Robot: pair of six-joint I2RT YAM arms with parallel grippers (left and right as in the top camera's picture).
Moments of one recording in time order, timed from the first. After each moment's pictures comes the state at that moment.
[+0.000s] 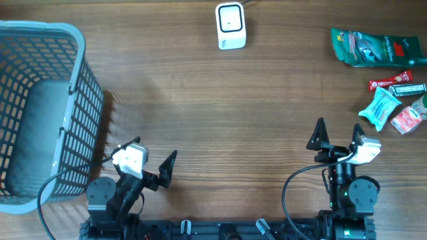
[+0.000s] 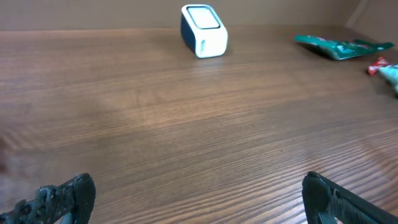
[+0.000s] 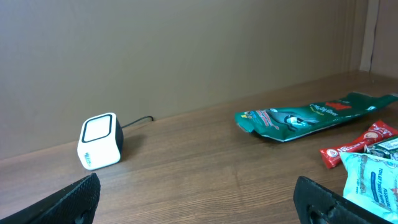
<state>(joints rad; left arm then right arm) -0.02 0.01 0.18 -0.50 0.38 -0.02 -0.04 0.02 0.01 0.01 0.05 0.23</state>
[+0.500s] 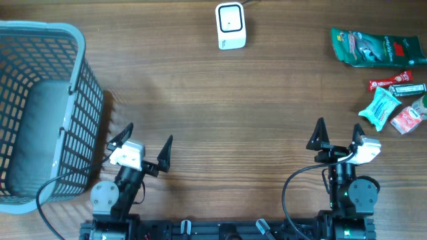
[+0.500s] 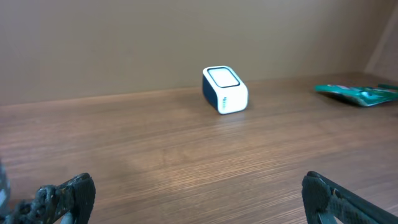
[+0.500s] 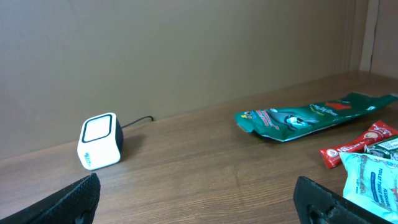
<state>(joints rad) -0.06 0.01 0.02 -0.08 0.26 -0.03 -0.04 0.02 0.01 0.01 0.05 0.23</state>
